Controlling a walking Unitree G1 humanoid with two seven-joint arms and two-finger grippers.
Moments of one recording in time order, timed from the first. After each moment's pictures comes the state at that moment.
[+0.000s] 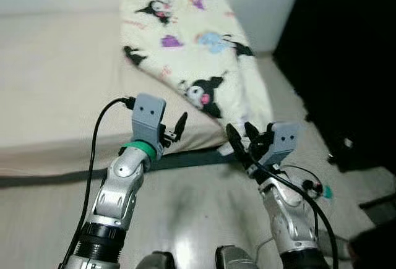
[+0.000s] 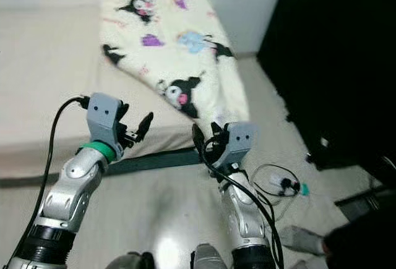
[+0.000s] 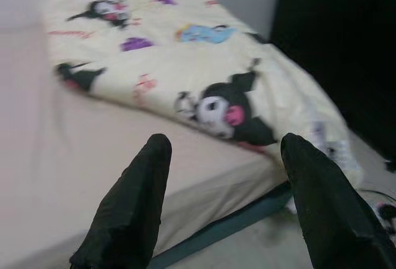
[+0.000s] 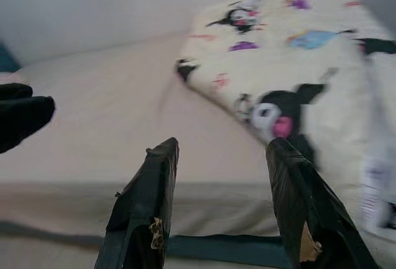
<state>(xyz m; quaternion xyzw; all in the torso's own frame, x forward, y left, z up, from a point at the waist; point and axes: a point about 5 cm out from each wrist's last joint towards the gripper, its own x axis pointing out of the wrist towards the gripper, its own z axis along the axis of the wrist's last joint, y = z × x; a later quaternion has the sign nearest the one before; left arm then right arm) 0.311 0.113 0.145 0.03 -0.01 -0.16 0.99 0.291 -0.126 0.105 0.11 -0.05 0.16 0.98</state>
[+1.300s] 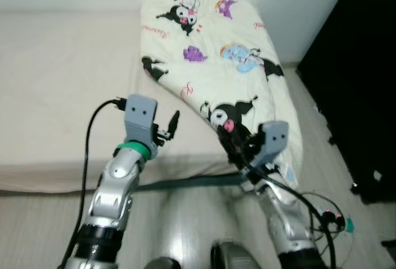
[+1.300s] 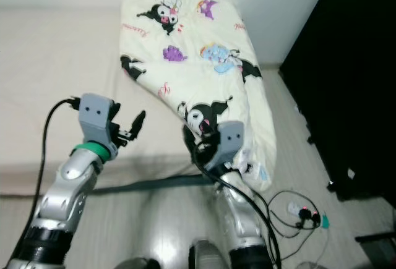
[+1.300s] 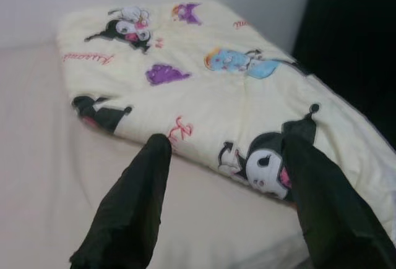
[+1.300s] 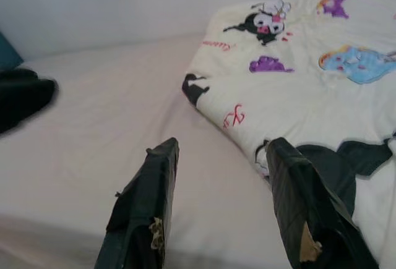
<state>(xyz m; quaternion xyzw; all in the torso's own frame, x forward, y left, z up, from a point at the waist) 0.310 0.106 0.146 0.02 -0.02 -0.16 0.99 0.289 -0.130 0.101 0.10 -0.04 0.17 0.98</state>
